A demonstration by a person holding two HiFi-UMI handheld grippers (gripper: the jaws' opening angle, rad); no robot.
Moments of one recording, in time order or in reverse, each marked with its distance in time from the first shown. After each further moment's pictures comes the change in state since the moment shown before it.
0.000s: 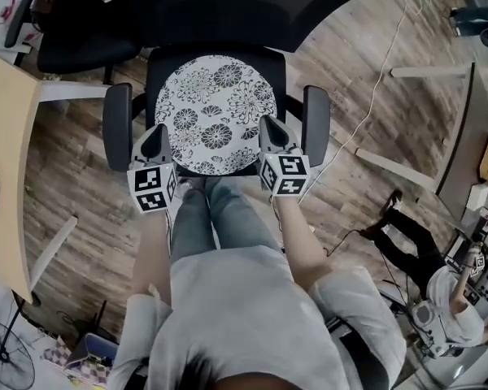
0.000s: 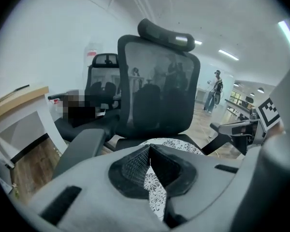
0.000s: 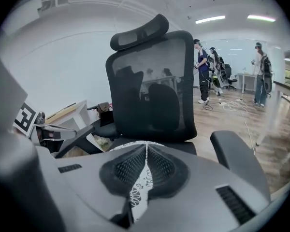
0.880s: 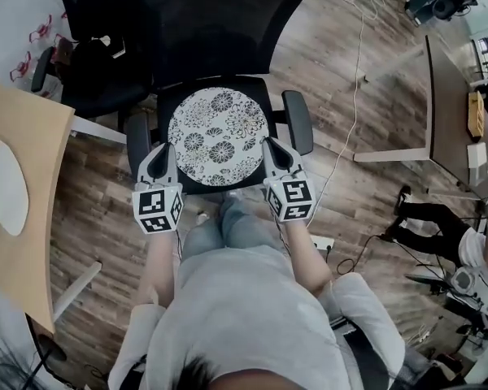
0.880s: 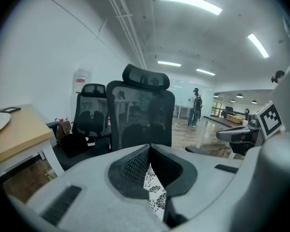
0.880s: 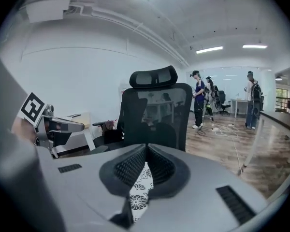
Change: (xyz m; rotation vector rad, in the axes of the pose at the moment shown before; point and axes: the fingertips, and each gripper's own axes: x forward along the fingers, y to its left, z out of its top) left arm -0.120 -0.030 0.091 0.105 -0.239 -0.156; right arm -0.143 0.063 0.071 -0.090 -0.233 -0.081
